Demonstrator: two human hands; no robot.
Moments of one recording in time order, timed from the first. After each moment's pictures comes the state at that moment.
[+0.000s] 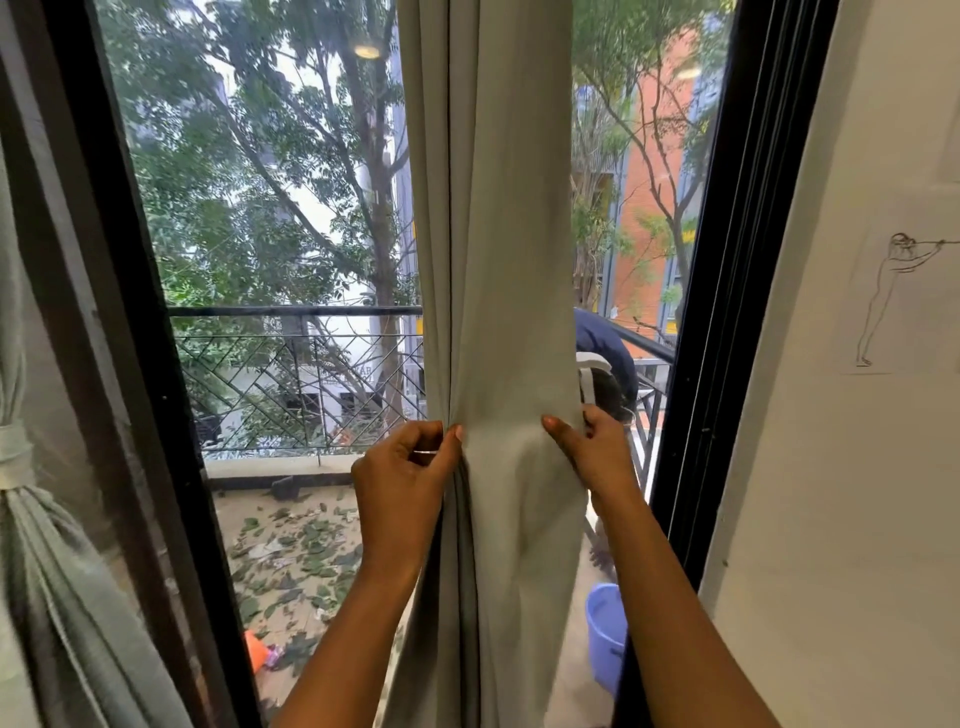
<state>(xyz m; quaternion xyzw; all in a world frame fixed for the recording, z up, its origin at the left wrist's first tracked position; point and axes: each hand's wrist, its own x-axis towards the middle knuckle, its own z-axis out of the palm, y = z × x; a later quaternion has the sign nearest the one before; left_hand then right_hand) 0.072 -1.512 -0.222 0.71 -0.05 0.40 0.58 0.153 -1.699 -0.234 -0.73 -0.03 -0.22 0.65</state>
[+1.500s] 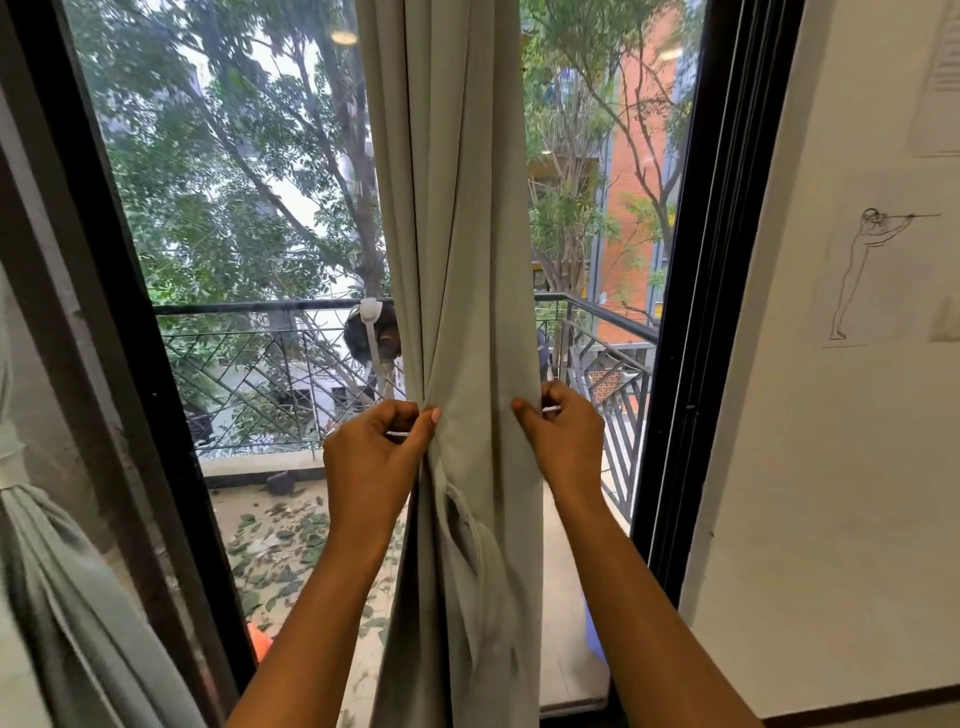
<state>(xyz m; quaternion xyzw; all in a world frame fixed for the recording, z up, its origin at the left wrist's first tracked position) 0.064 -1.493 -0.211 0.77 -0.05 0.39 0.51 0.122 -1.666 -0.226 -0.77 -0.01 -0.34 0.54</state>
